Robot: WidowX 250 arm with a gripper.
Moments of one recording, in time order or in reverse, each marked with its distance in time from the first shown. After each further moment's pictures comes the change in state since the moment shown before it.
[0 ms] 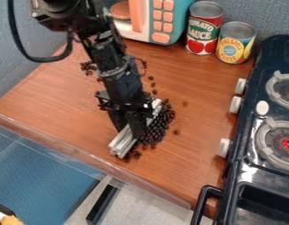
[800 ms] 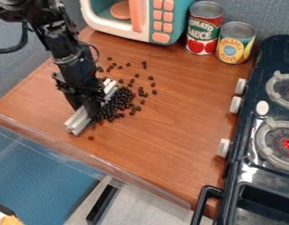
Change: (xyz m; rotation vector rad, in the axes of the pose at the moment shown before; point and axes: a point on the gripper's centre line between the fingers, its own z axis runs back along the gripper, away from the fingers) arm -0.005 0.073 0.011 0.120 -0.045 -0.004
